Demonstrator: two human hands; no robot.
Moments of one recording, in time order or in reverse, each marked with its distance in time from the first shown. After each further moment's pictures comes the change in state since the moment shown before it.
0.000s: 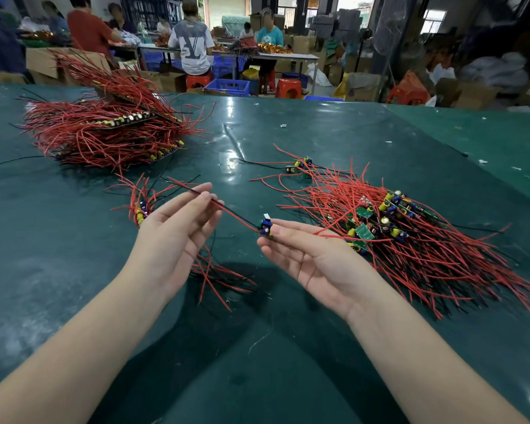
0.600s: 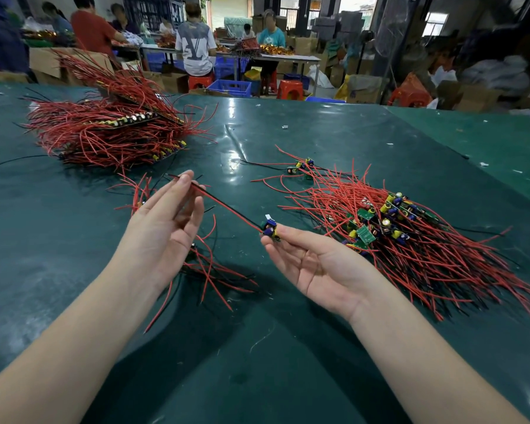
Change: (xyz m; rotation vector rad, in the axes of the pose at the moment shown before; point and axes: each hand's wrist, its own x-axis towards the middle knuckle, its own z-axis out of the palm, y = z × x) left_hand 0.007 0.015 -0.003 -0.192 0.109 -0.035; right_hand -0.002 -0.003 0.000 0.153 0.006 0.178
